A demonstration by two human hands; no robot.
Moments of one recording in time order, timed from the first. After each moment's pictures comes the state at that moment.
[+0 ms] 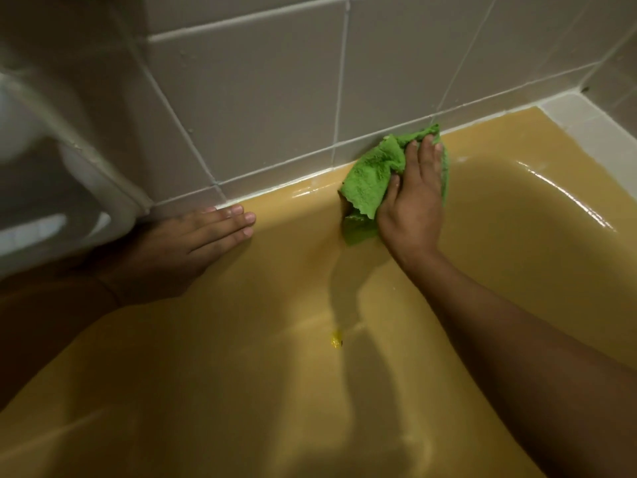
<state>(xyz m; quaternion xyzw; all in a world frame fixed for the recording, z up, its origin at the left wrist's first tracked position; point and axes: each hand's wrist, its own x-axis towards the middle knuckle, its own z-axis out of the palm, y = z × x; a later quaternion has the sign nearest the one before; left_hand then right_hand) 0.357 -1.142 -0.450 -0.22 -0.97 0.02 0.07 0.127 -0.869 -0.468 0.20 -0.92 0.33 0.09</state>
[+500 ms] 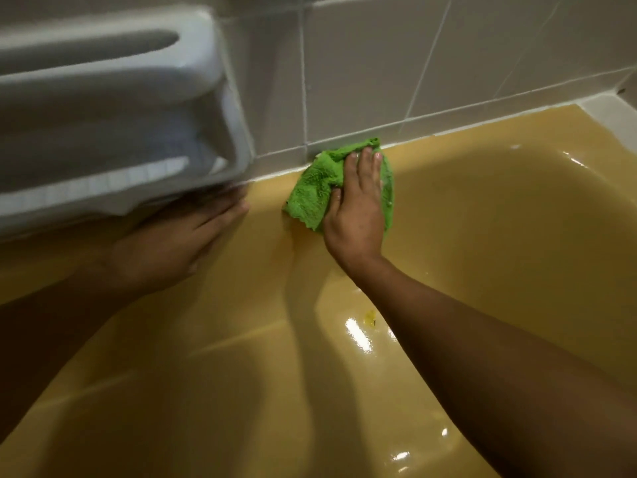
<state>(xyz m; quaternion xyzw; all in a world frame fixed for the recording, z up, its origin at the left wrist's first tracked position) 0.474 -1.175 -0.449 -0.05 -1.00 0.05 0.06 0.280 -0.962 -0.469 0.28 -0.88 0.39 0.04</state>
